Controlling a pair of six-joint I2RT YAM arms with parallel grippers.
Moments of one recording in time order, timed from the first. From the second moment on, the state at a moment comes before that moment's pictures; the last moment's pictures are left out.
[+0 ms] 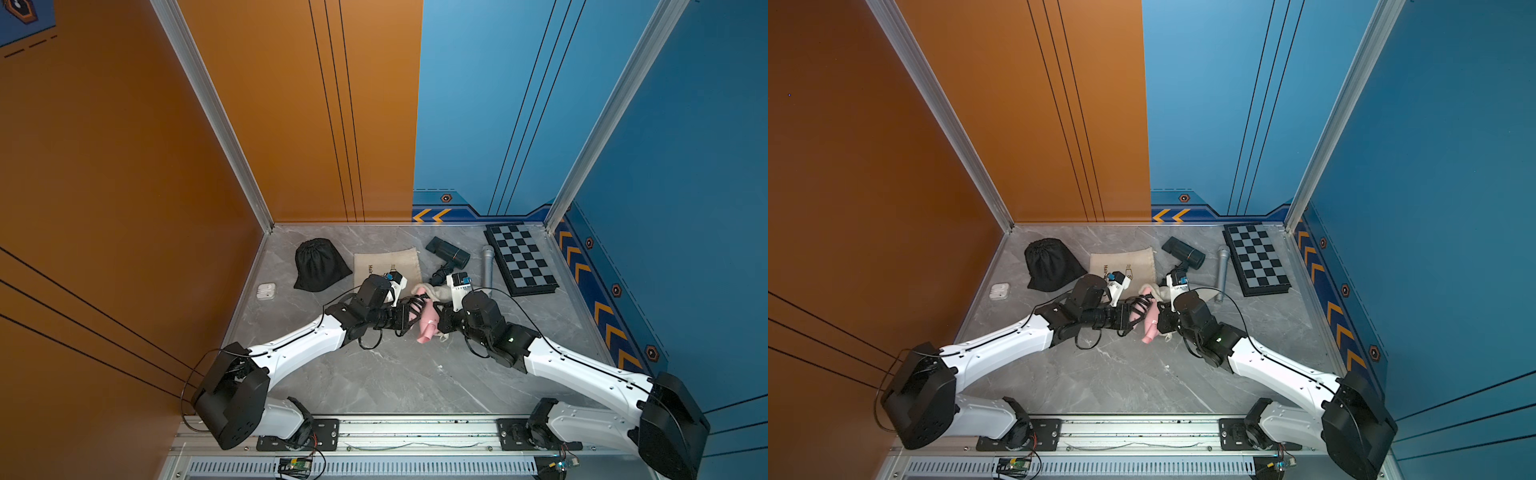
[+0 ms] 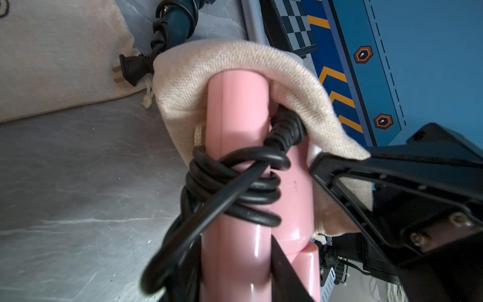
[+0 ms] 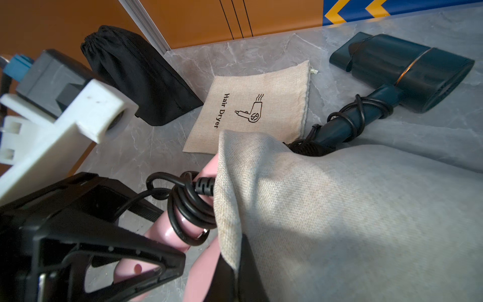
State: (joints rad) left arm -0.69 1.39 0.85 -0.14 0.36 -0.62; right arm 0.79 1.18 0.69 0.00 0.12 0.53
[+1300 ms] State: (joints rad) left arm -0.61 1.39 0.95 -0.10 0.41 -0.63; right arm 0.64 1.16 0.69 0.17 -0.17 0.70
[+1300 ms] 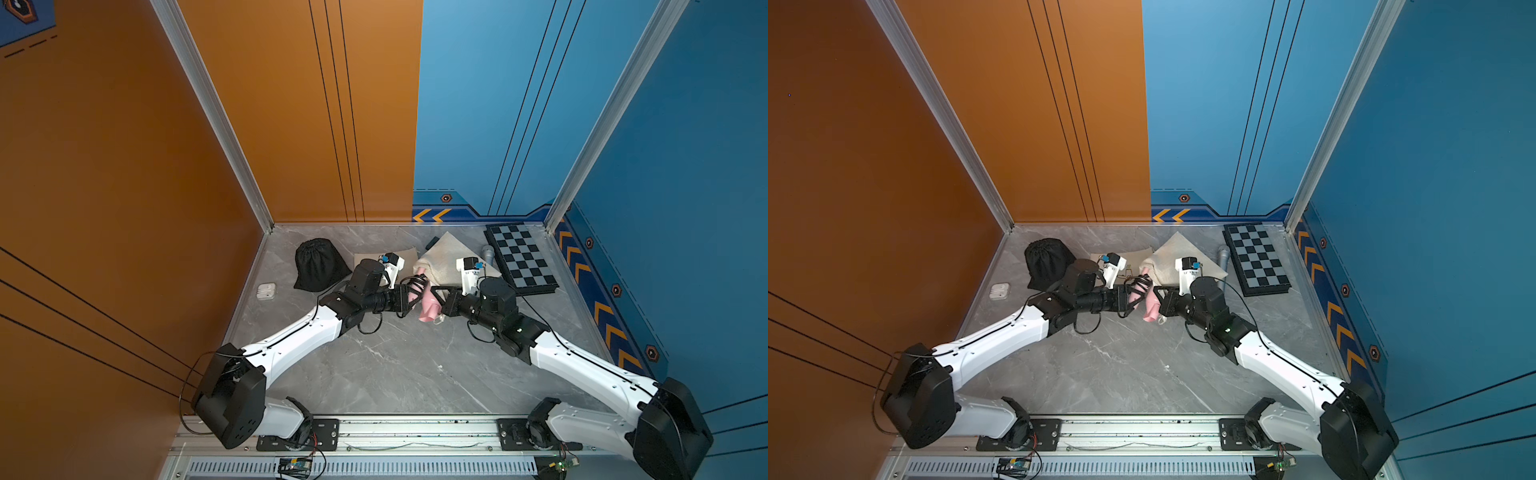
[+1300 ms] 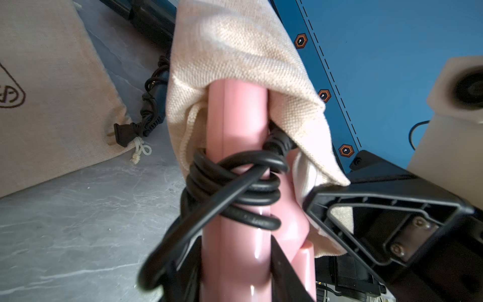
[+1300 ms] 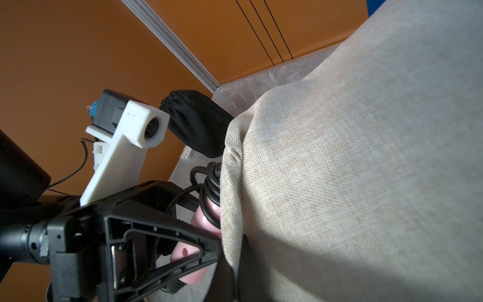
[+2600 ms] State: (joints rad) left arm -0.64 1.56 0.96 -0.08 0.48 -0.64; right arm 0.56 1.37 0.72 0.21 -0.43 0.82
